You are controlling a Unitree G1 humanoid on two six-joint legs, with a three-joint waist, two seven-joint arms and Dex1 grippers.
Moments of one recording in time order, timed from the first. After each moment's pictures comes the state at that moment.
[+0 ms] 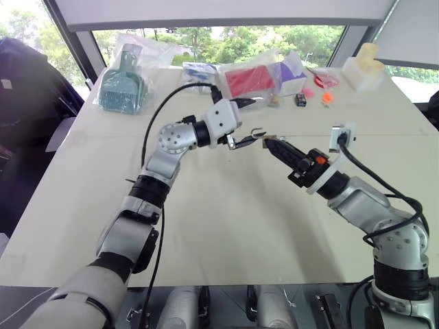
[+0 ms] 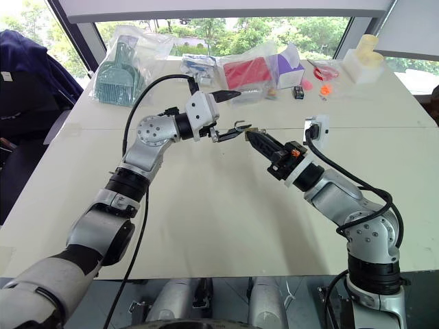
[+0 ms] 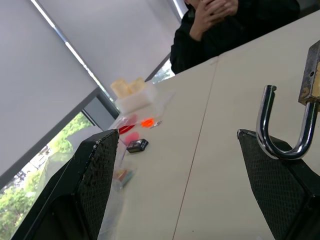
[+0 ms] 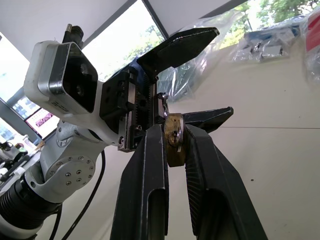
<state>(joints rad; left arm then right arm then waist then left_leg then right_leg) -0.98 0.21 -0.20 0.62 -0.03 -0.36 -0.83 -0.30 -0.48 -0.22 -0.44 1.27 0.79 0.17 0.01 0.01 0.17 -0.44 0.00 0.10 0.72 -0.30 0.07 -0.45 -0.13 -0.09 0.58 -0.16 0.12</state>
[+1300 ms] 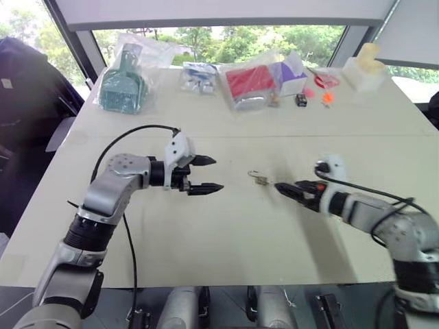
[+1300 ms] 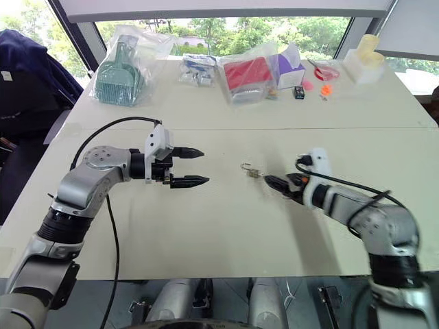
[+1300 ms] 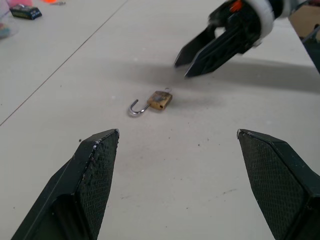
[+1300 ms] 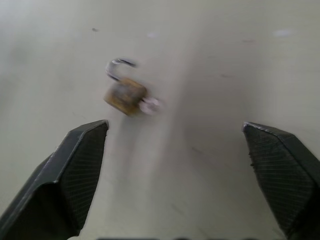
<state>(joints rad) -0.58 0.56 -0.17 -0.06 -0.36 0.50 -1.09 -0.16 -0.74 -0.21 -0.28 0.92 0.98 0.31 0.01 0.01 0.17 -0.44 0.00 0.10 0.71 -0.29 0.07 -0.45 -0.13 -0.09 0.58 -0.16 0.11</state>
